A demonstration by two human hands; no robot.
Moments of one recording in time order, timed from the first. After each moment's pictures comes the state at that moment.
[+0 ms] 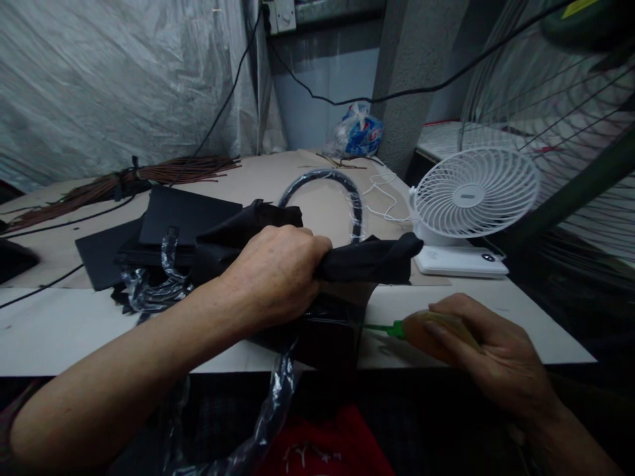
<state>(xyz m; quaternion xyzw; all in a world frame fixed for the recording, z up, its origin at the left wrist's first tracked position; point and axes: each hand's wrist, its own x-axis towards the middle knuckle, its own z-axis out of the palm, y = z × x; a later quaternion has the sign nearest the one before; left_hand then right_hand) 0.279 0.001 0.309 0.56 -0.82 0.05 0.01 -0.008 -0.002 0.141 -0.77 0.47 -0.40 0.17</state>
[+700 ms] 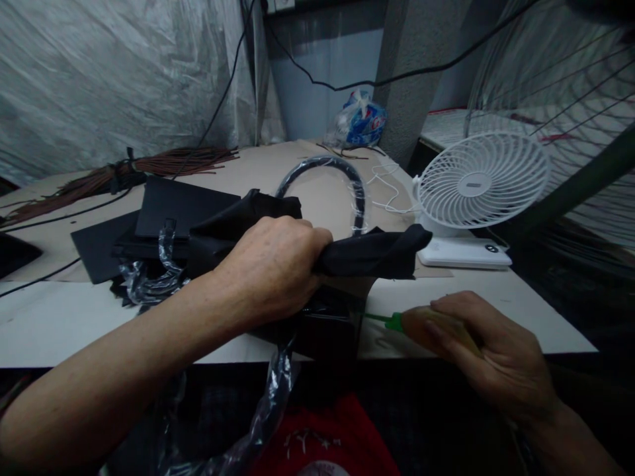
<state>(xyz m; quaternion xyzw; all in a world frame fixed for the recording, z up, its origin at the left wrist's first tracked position) 0.278 0.005 0.311 0.57 -0.82 0.05 0.00 -0.005 0.013 0.150 -0.80 0.43 -0.40 0.11</state>
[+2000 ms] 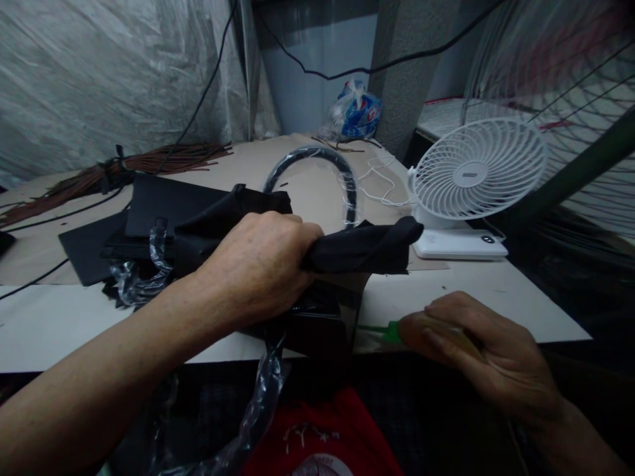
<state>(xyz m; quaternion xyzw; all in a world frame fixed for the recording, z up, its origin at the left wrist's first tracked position) 0.278 0.006 0.312 0.57 -0.82 0.03 0.02 -0.012 0.017 0.141 -0.84 0.37 -0.38 0.12</state>
